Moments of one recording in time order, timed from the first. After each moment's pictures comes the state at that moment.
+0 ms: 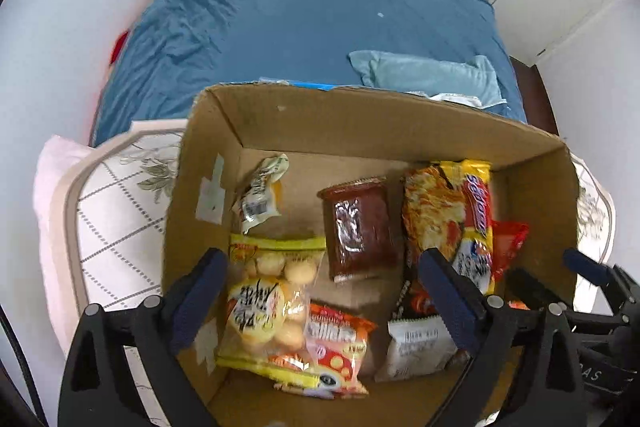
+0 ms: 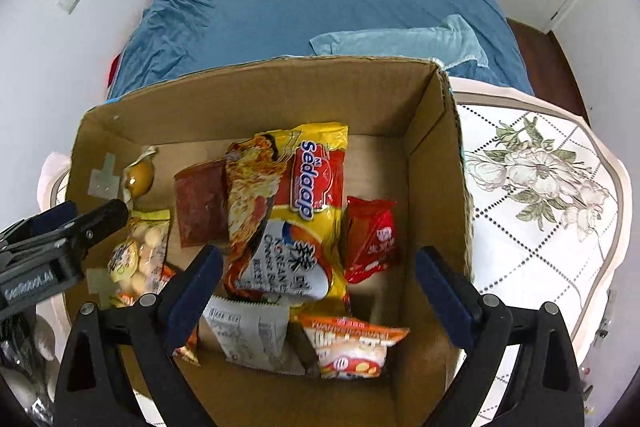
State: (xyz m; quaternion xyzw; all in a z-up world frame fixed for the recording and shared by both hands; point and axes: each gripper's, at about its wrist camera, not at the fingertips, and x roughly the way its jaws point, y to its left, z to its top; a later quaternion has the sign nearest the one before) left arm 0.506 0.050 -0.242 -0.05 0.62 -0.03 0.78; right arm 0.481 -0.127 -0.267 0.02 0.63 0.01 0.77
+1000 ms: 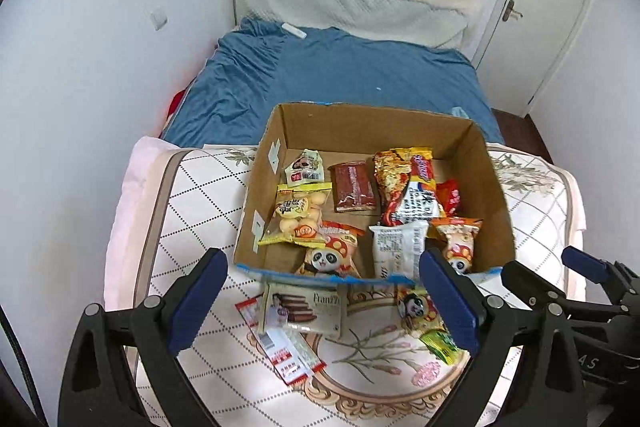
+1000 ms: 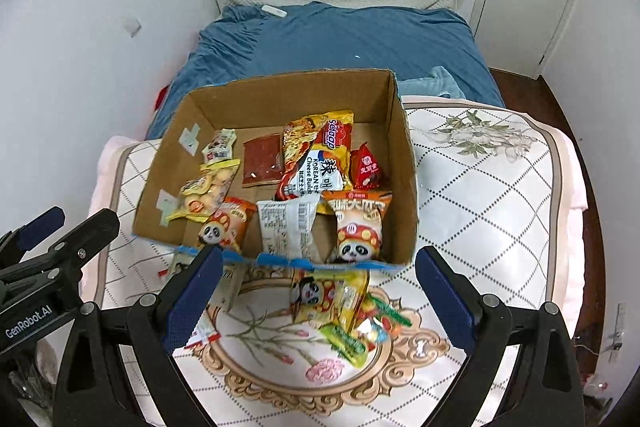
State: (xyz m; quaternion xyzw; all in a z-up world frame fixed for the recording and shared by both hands) left arm 0.306 0.044 -0.127 -0.04 0.49 0.01 0.87; right arm 0.293 -0.124 -0.159 0.03 0.52 0.04 0.85
